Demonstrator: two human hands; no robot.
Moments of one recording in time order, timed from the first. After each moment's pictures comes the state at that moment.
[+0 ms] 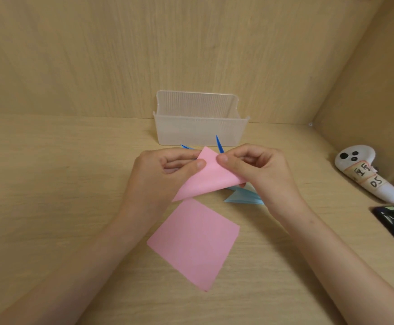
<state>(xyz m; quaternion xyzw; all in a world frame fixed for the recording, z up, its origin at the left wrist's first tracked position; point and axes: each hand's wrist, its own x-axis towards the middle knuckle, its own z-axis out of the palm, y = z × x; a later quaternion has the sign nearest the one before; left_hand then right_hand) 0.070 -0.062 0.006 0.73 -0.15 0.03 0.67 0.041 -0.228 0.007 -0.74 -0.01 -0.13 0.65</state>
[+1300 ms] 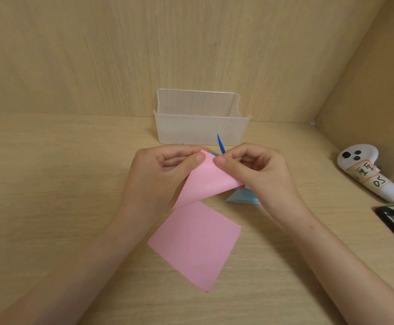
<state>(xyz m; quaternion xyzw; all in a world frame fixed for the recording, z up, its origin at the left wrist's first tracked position) 0.068 -0.062 0.009 0.71 -0.13 0.03 0.69 0.039 -0.222 0.007 -0.75 -0.04 -0.15 0.64</state>
